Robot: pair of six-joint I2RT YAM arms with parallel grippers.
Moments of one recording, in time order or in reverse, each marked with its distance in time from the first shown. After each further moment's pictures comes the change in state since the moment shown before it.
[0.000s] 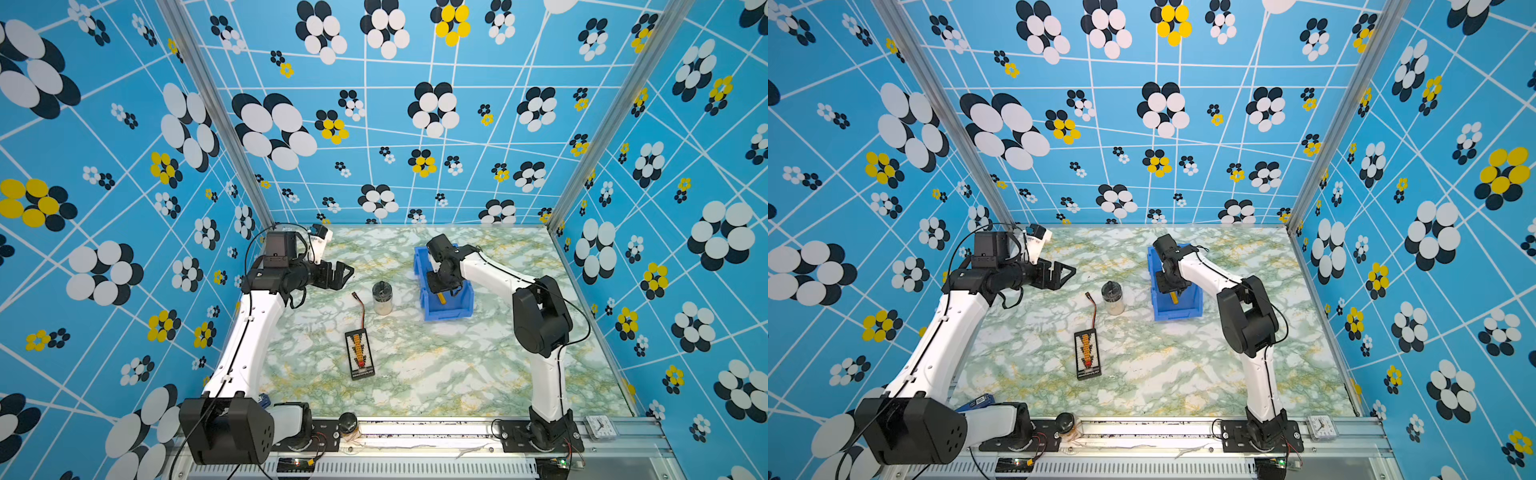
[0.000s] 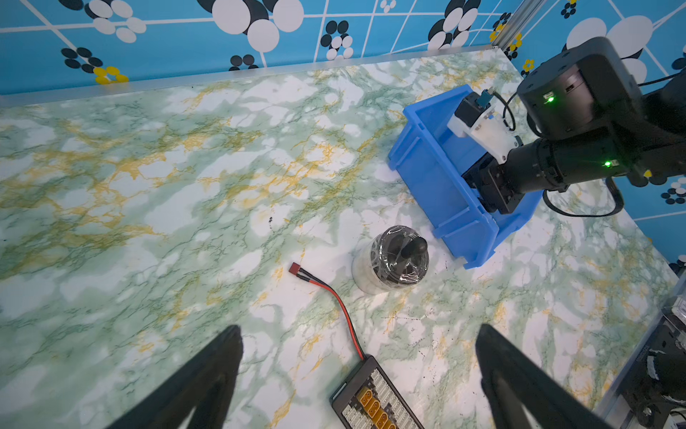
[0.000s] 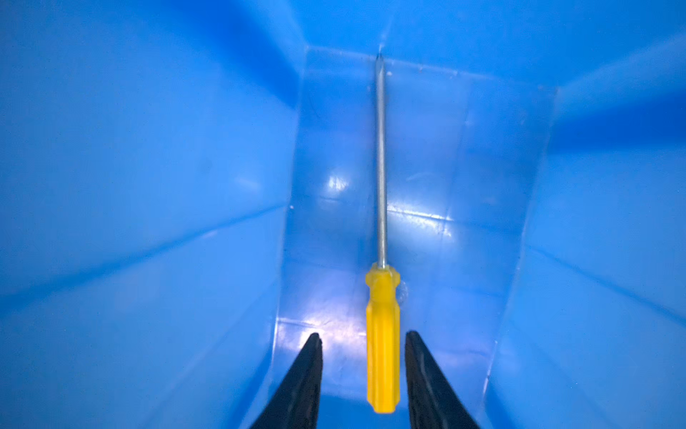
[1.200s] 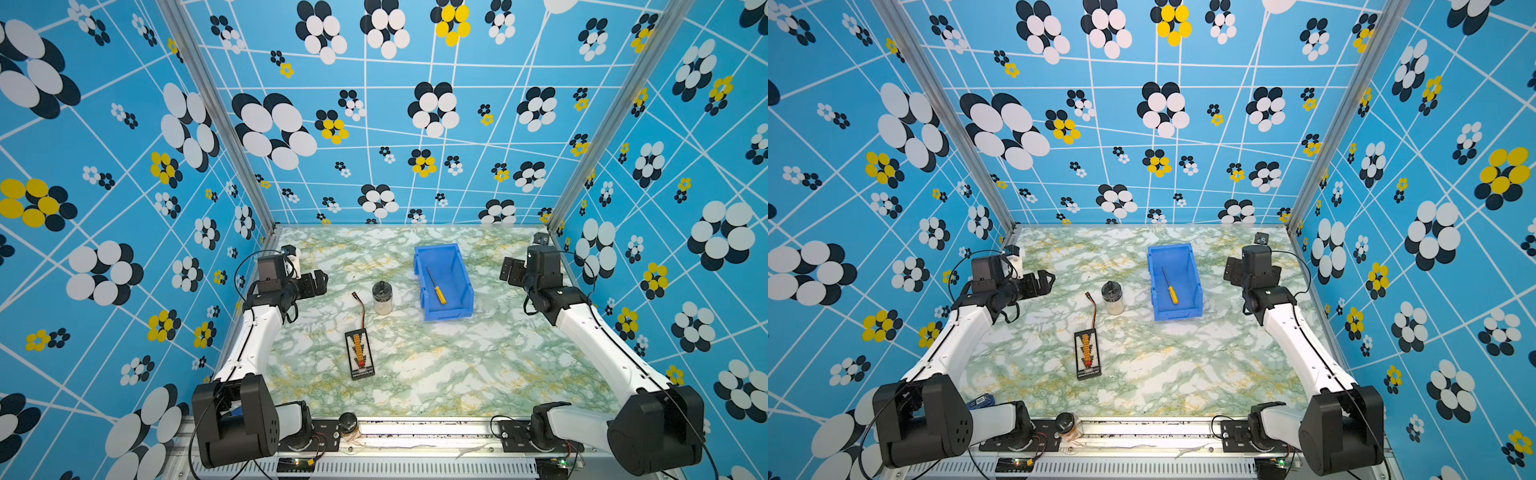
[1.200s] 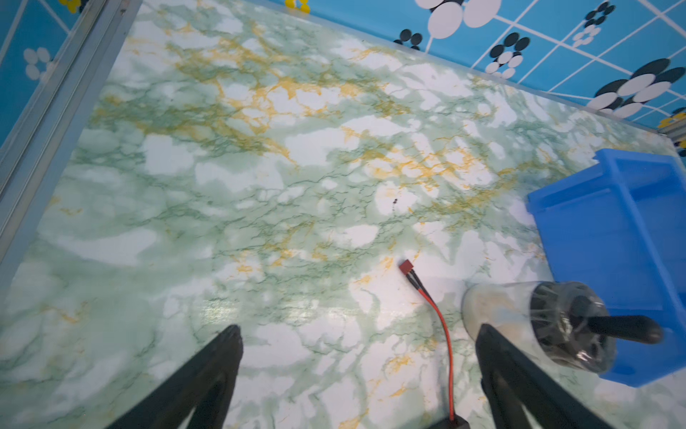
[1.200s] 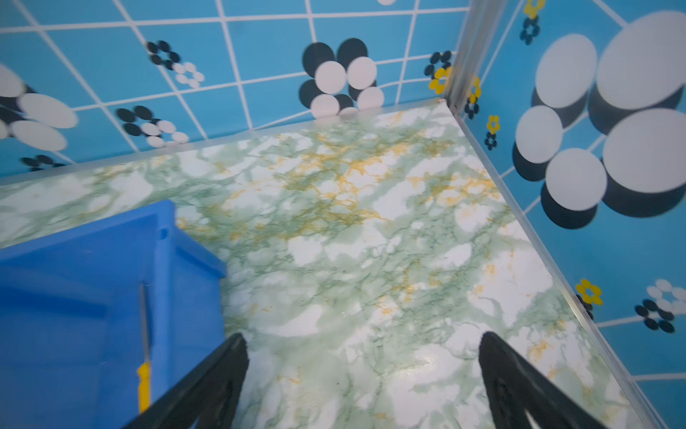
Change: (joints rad) left arm 0.180 0.005 -0.398 0.438 -0.230 -0.237; right arm -0.393 -0.837 -0.774 0.538 0.306 0.007
